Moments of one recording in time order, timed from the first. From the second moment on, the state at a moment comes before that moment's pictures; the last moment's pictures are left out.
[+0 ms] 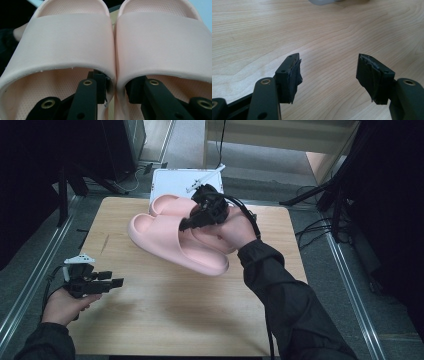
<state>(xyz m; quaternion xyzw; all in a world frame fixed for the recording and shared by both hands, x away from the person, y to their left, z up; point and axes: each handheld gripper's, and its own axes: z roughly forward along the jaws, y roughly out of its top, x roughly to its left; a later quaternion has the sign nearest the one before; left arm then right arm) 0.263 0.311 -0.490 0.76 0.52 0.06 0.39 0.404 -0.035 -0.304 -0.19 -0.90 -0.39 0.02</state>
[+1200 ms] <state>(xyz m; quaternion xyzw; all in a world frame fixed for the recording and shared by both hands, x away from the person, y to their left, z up) 0.287 0.286 -0.485 0.79 0.46 0.06 0.40 0.522 0.022 -0.282 -0.51 -0.79 -0.31 -0.14</state>
